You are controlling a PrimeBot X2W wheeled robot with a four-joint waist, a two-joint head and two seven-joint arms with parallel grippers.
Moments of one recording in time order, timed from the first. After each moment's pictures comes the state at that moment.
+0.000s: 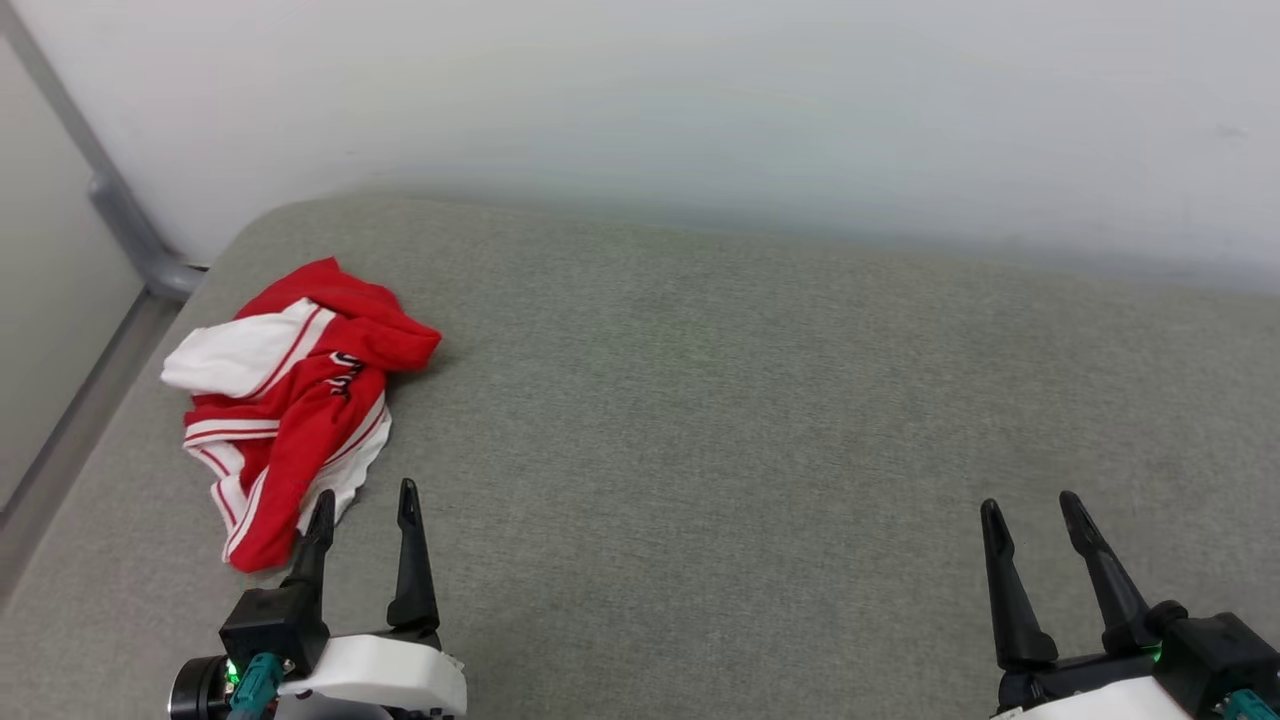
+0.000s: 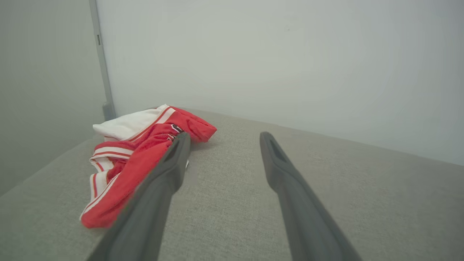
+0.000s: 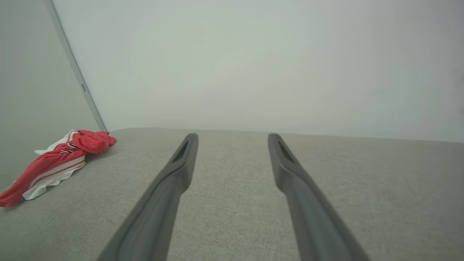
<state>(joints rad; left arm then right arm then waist) 0.01 0.05 -0.05 0.08 -0.20 0.07 -0.26 0.11 -0.05 0.01 -0.02 0.17 0.13 -0.26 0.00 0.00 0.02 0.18</state>
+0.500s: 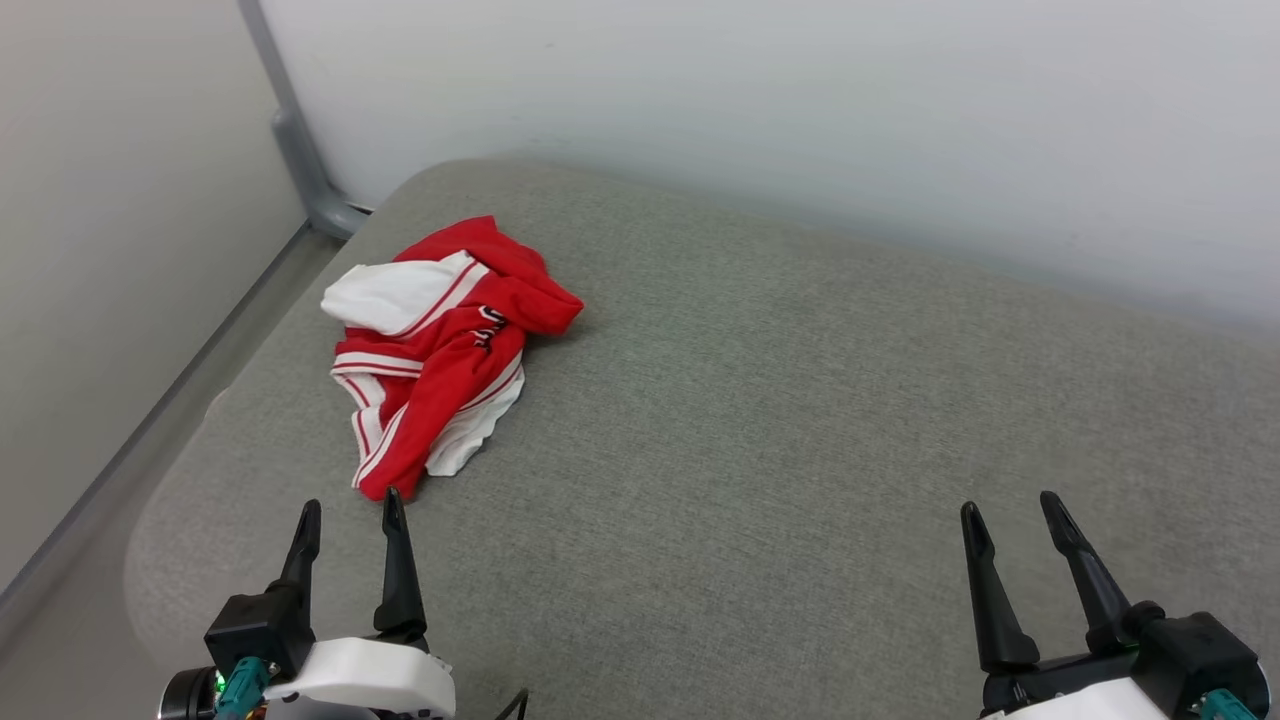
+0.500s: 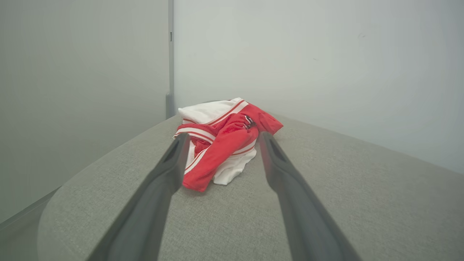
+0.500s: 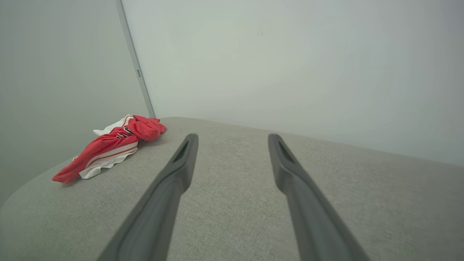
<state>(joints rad) 0.02 0.05 -0.03 0.10 -0.22 0.08 -0.26 0.11 -0.05 0.04 -0.02 0.15 0.13 -0.26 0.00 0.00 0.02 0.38</state>
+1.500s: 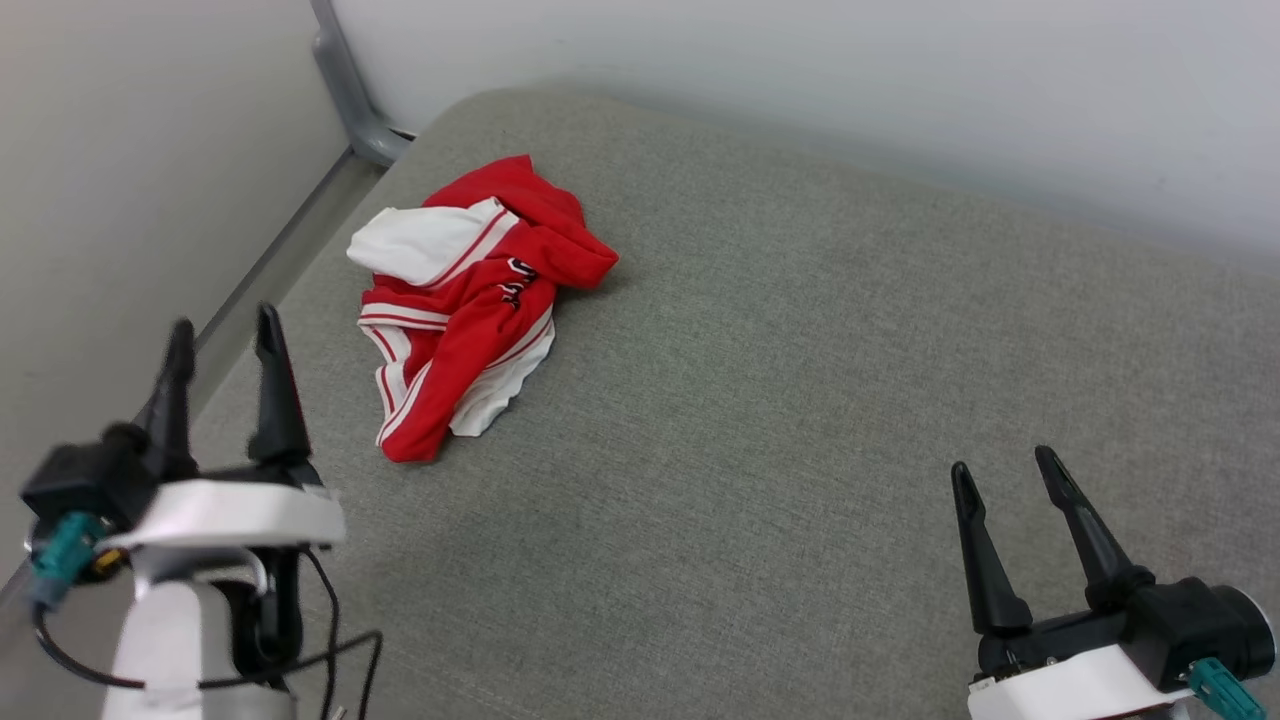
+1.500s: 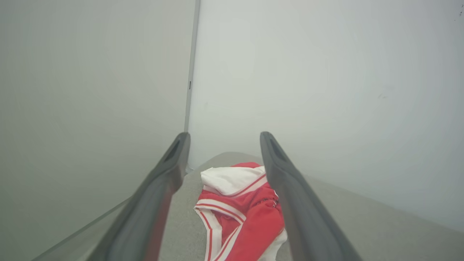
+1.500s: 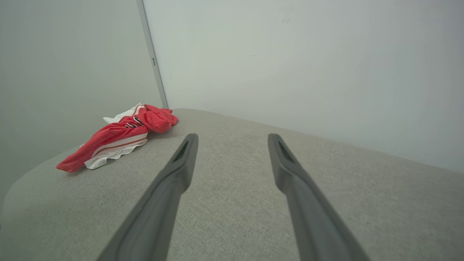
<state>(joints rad) -0.23 0.08 0.16 0.13 -0.27 -0.08 -0.26 0.06 -0.05 0.05 -0.04 0.07 0.13 -0.26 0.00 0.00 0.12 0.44</state>
